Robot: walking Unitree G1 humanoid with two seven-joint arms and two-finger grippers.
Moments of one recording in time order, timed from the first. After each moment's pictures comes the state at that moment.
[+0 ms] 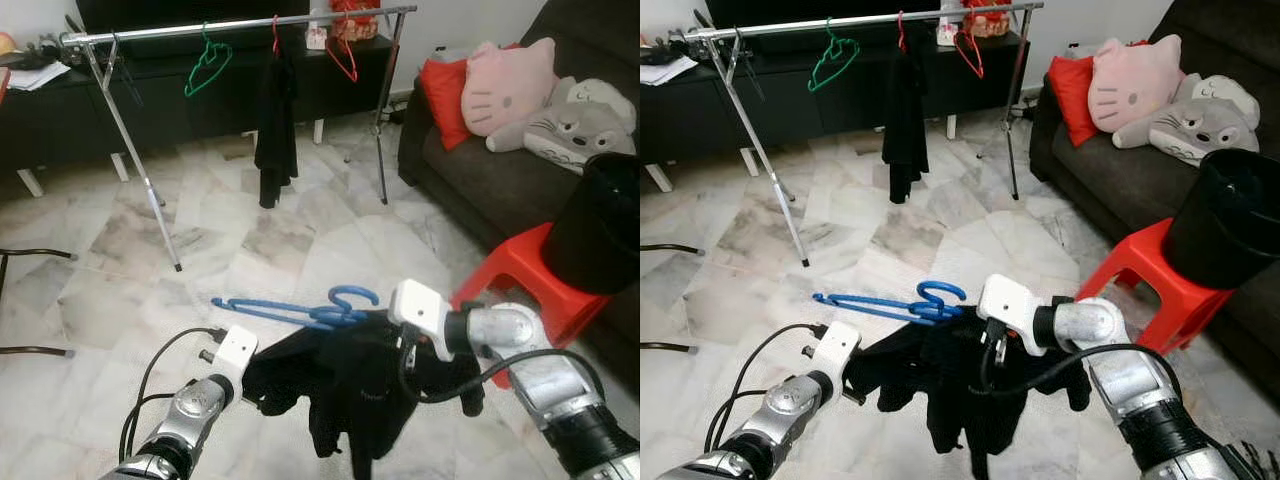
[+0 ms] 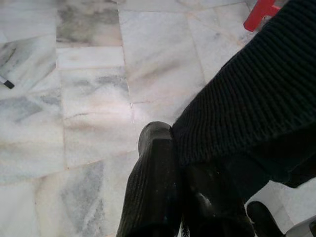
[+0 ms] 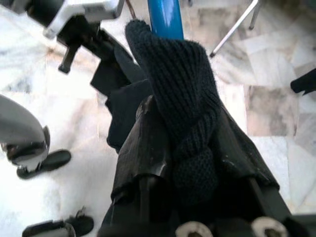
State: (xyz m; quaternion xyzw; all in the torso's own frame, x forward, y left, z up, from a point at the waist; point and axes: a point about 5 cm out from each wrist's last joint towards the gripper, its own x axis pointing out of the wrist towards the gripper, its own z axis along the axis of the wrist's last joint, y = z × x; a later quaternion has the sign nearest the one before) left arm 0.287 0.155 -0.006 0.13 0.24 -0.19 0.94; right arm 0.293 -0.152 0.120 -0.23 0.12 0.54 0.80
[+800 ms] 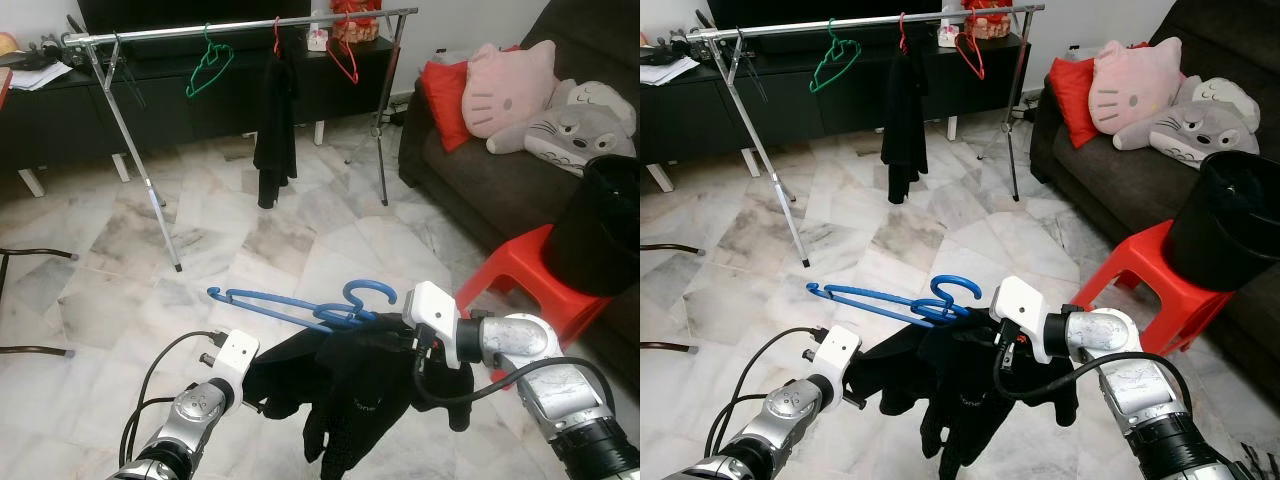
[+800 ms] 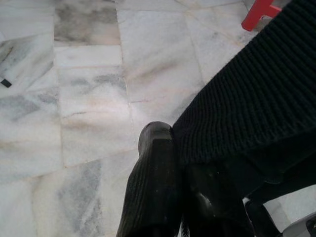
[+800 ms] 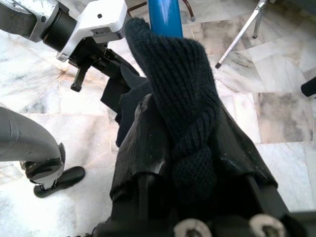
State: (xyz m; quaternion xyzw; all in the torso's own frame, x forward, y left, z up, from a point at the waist) left arm 0.283 0.155 -0.009 0.13 0.24 -0.19 0.94; right arm 0.285 -0.159 0.116 -0.18 0.12 0.55 0.81
